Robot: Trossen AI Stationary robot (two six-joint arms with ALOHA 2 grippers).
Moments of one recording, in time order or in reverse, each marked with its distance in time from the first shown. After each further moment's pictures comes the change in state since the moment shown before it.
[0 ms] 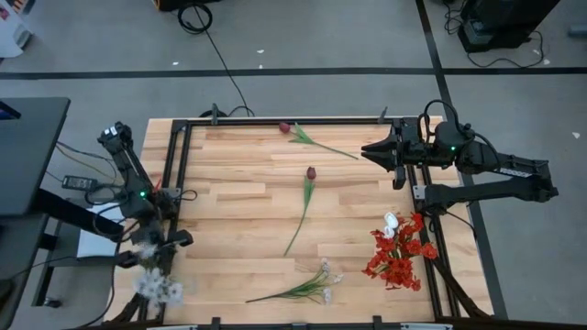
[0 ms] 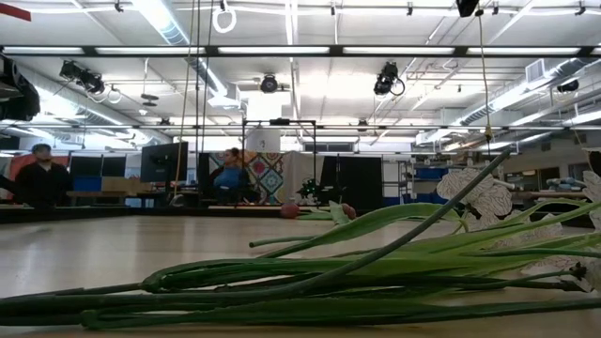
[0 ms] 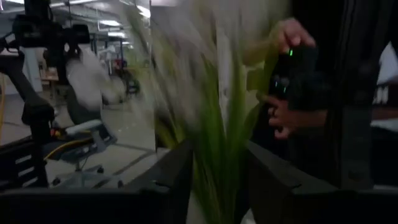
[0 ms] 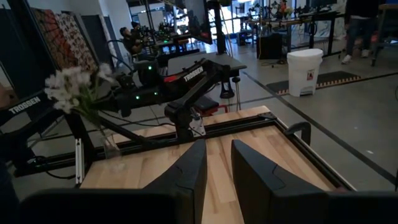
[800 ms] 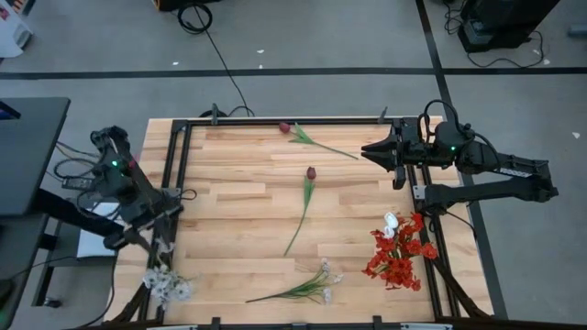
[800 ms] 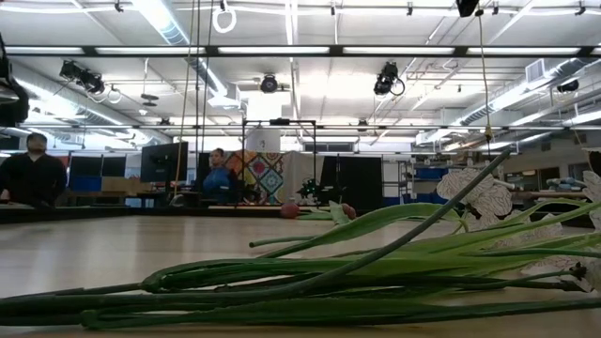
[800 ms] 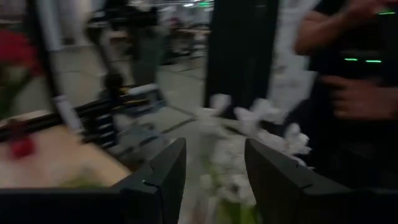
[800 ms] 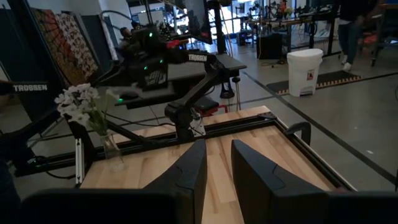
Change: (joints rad) left arm 0.088 -0.053 0.456 -0.698 -0.169 -0.041; right arm 0.000 0.000 0.000 0.000 0.000 0.000
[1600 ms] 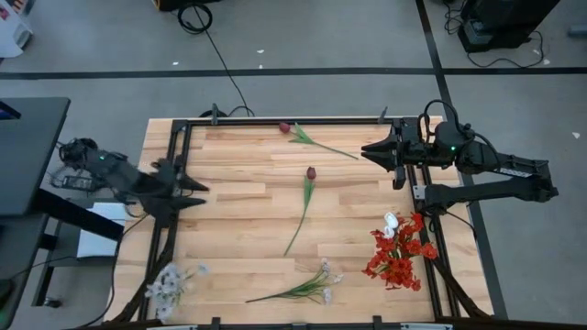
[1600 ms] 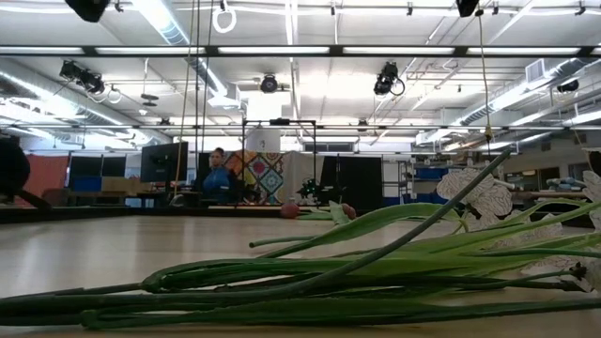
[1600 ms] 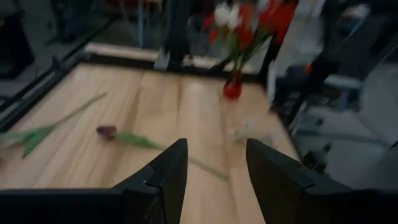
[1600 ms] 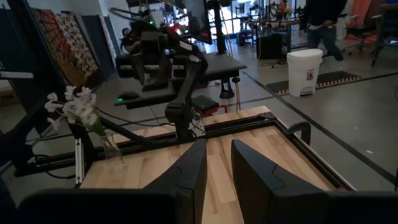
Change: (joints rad) left arm 0.400 0.183 0.203 -0.296 -0.446 -0.247; right arm 0.000 0.000 0.000 0.000 0.000 0.000
